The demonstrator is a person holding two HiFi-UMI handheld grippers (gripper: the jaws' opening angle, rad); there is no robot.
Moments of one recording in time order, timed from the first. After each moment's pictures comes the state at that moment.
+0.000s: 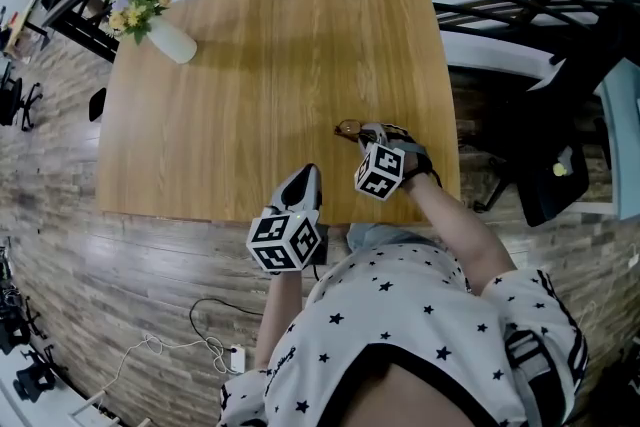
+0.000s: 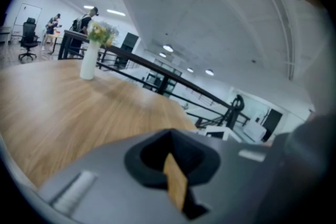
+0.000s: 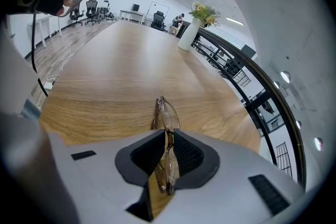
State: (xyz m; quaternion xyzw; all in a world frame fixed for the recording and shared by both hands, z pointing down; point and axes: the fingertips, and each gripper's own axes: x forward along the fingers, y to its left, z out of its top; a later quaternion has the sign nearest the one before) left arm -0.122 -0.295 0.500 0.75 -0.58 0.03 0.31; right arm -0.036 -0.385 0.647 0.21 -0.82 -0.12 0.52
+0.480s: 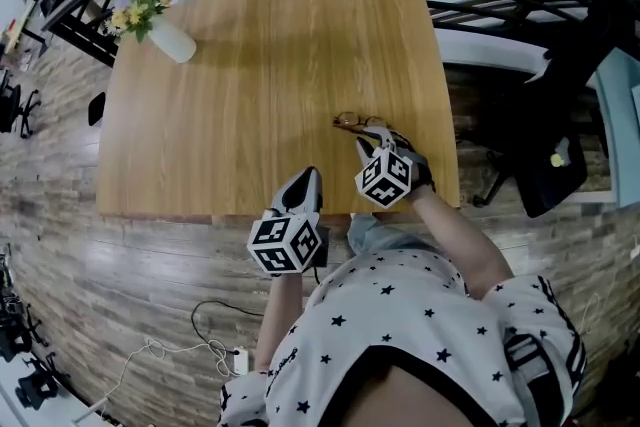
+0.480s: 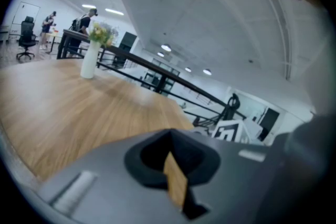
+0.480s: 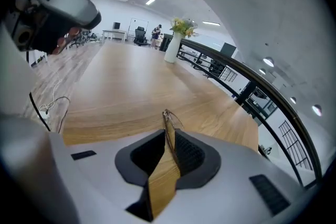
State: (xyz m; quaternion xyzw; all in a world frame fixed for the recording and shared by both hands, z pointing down) left arm -0.122 -0.266 0.499 0.76 -0.57 0.04 0.31; right arm -0.036 -0.351 0.611 0.28 -0.85 -0.06 0.45
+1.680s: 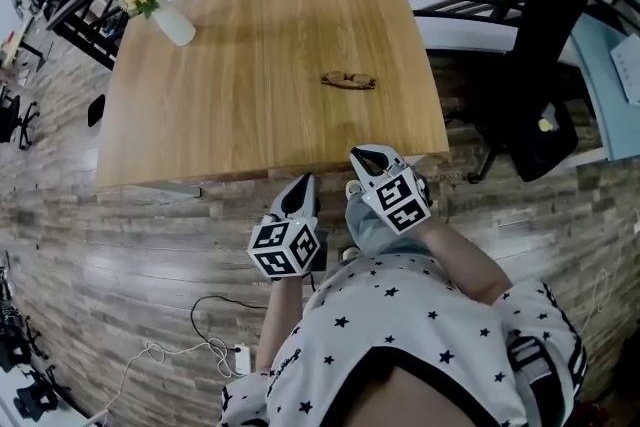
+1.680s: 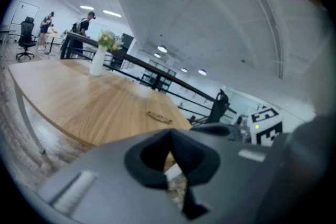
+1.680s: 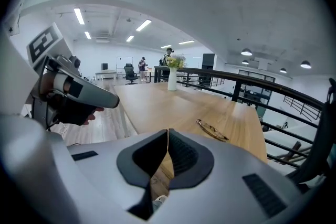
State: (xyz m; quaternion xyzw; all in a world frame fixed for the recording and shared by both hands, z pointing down) left arm -0.110 -0.116 0.504 0.77 -0.56 0.03 0.30; right arm -0.029 -0.163 0.532 0.33 -0.90 0.05 0.27
